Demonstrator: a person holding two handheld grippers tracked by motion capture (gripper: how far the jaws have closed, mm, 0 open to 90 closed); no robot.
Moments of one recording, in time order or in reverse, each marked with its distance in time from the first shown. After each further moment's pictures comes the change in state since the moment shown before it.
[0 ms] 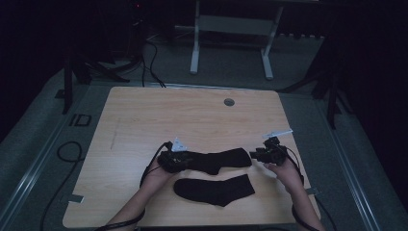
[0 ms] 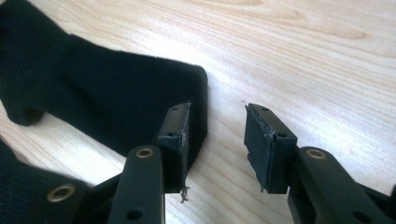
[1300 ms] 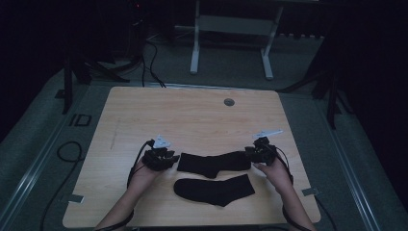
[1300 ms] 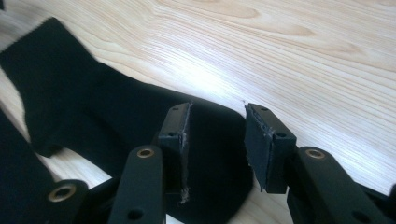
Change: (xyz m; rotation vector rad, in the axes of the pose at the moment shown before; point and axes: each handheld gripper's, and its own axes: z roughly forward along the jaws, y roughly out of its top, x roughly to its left) left arm 0.023 -0.019 -0.028 -0.037 0.032 -0.100; right arm 0.029 0.010 0.015 -0.045 0.063 -0.047
